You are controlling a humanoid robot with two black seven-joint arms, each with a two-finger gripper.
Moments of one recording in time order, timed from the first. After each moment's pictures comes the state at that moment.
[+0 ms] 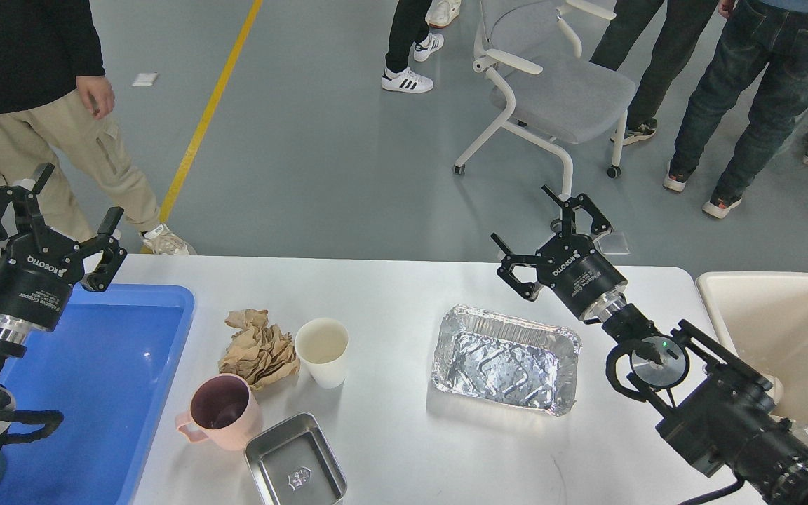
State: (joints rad) left arm -0.20 0.35 -1.45 -1.07 0.55 -0.55 -0.35; right arm 0.54 -0.17 0.92 0.83 0.08 0.59 0.10
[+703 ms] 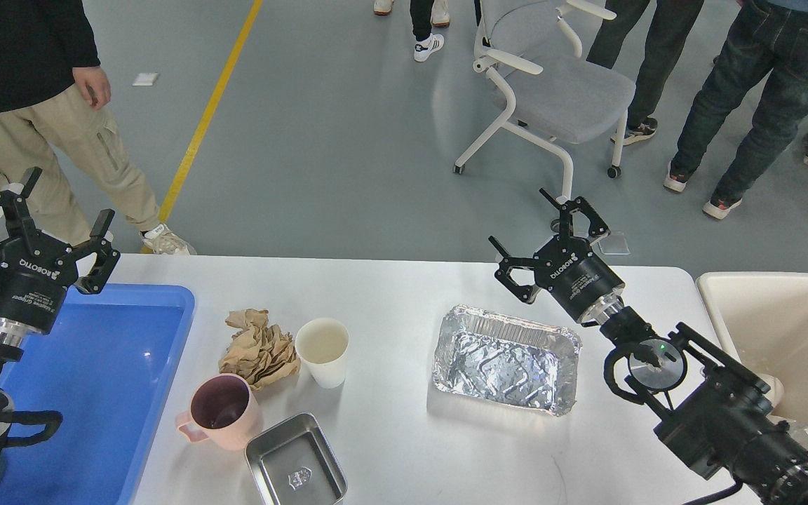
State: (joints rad) left arm -0.20 0.36 -1.44 -1.05 0.49 -0.53 -0.33; right arm 0.54 -0.16 0.92 0.83 0.08 0.59 0.10
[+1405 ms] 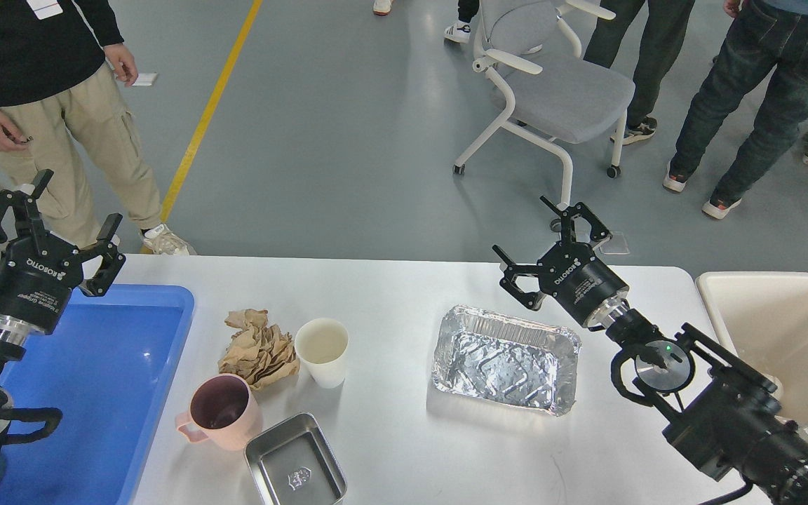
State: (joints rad) left arm -0.20 0.36 -1.45 -1.06 0.49 -0.52 -0.28; right arm 0.54 -0.19 0.88 0.83 0.08 0.57 0.09
